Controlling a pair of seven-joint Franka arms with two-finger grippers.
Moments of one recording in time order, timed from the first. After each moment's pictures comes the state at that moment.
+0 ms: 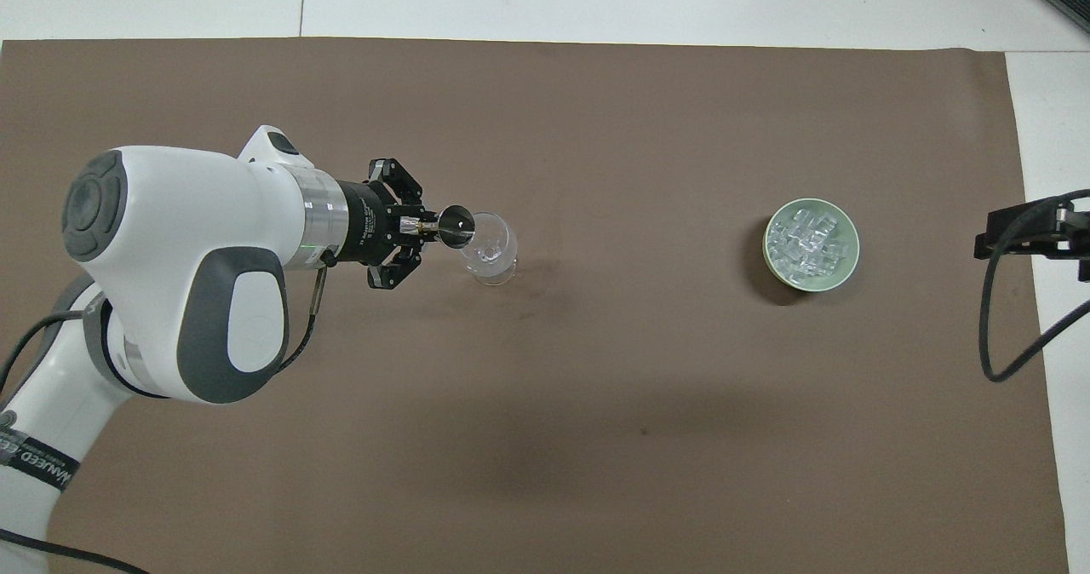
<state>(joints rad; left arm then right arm) -0.26 0.08 -0.16 -1.93 -0.49 2.29 -1.57 -0.04 -0.05 -0.01 -1.57 0.00 1.52 0.19</state>
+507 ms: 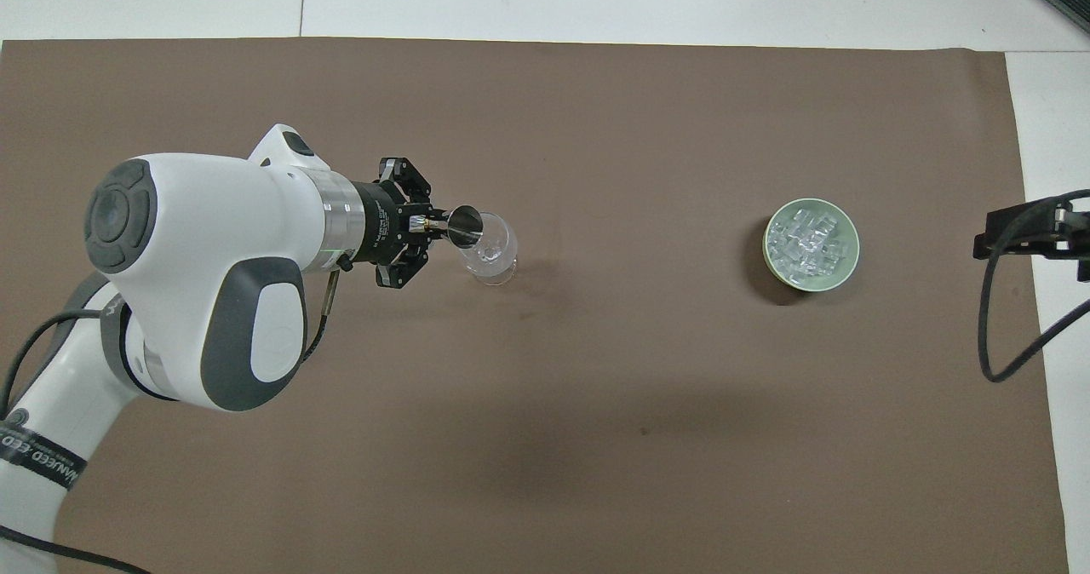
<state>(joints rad) -0.28 0.08 -0.16 -1.93 -0.41 2.33 -1.58 -0.04 -0.05 -0.01 -1.57 0.00 1.52 0.19</state>
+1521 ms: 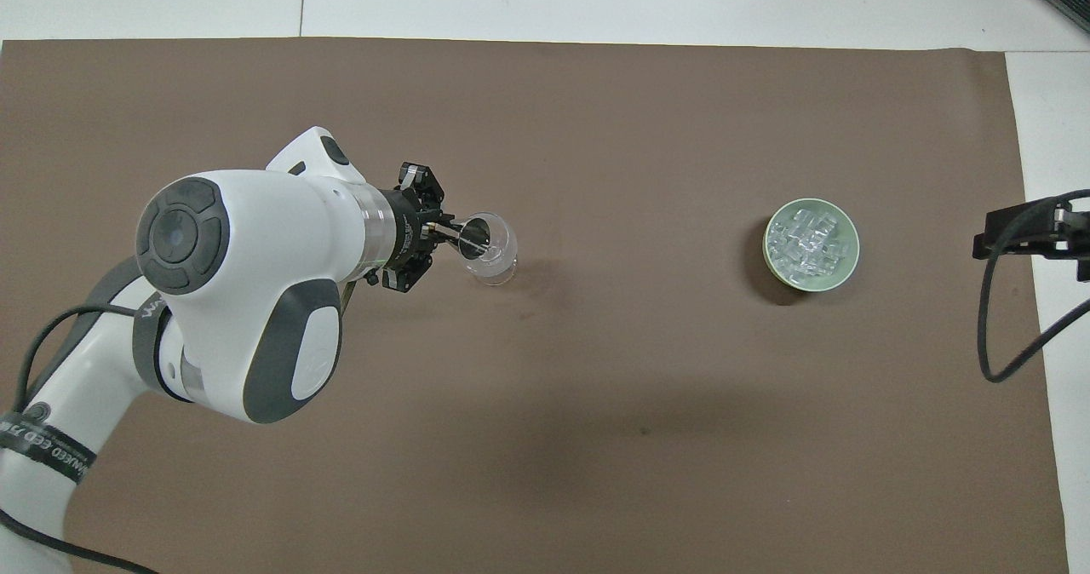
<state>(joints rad) -0.32 0.09 -0.16 -1.93 -0.25 2.36 -1.59 -0.04 -0.05 -0.01 -1.57 0.00 1.52 0.19</state>
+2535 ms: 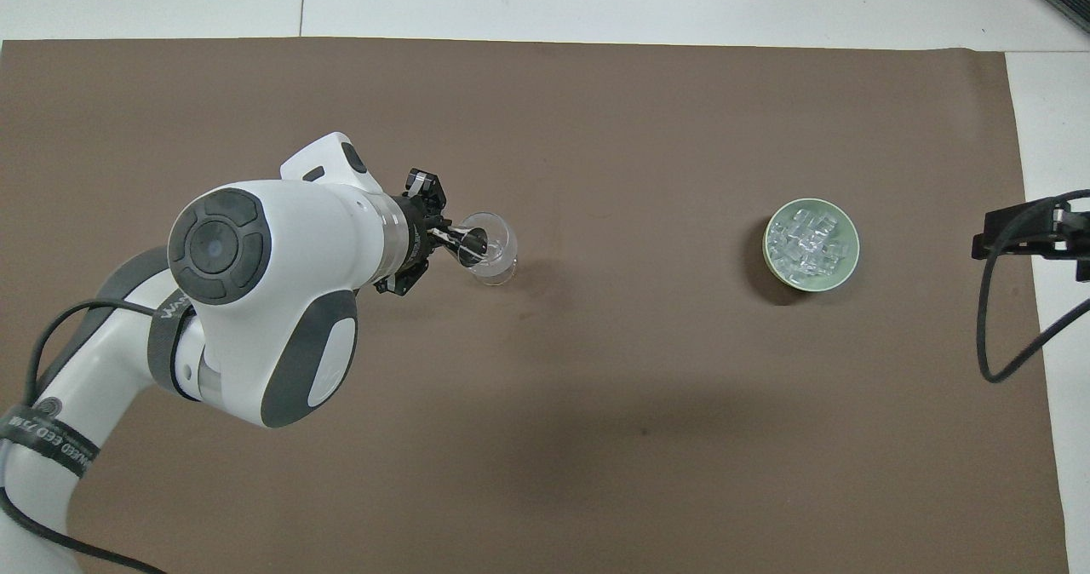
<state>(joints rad) -0.34 0.10 -0.16 -1.94 -0.12 2.36 -1.59 -0.04 -0.05 0.00 -1.57 0.00 1.52 0.19</state>
